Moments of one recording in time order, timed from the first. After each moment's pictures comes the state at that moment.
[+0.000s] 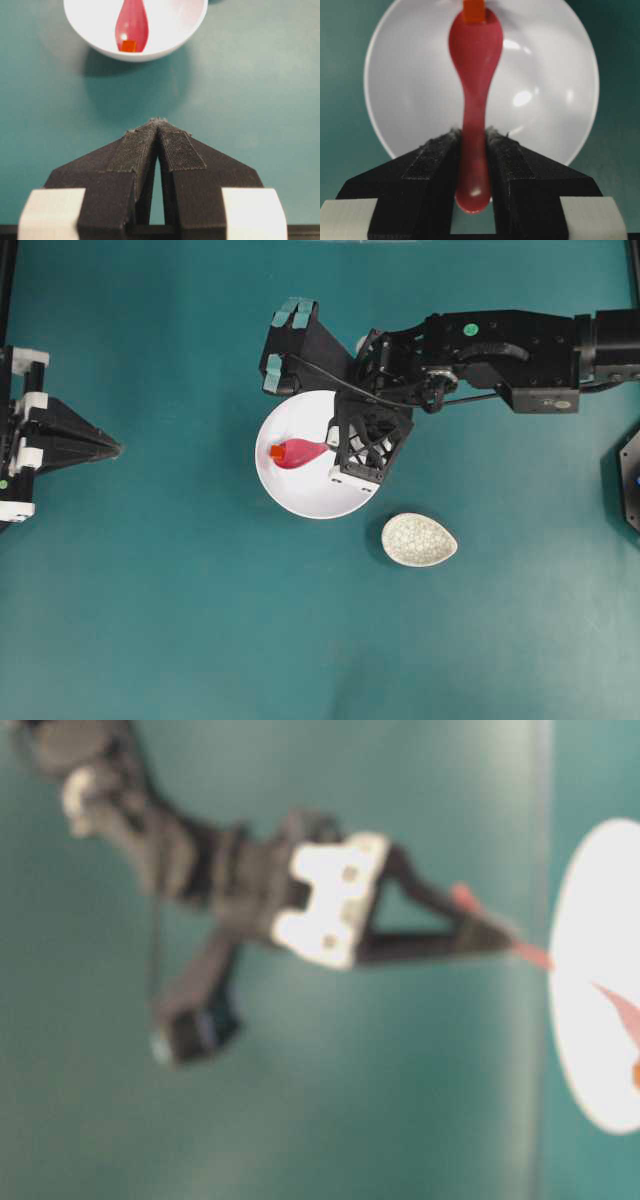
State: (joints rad) left arm 0.01 -0.97 1.16 0.01 0.21 -0.02; right arm -0.12 0.11 0.19 0.13 0.79 0.08
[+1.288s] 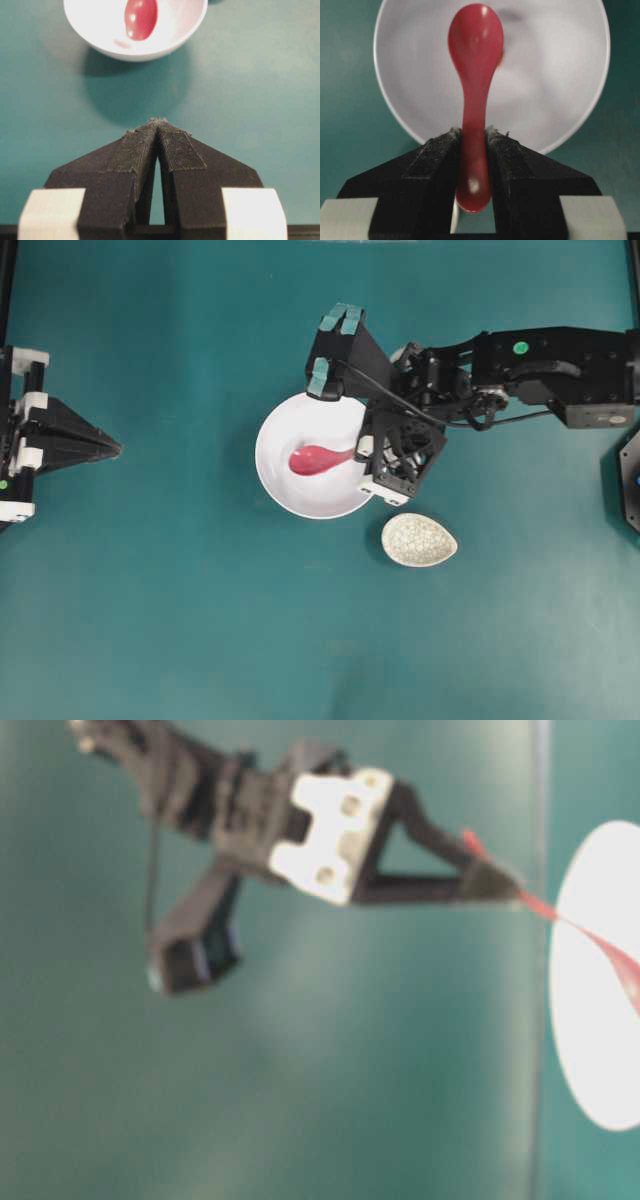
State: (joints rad) left arm 0.01 -0.97 1.16 0.01 0.21 -0.02; right arm -0.10 -0.01 0.36 0.13 0.70 0.16
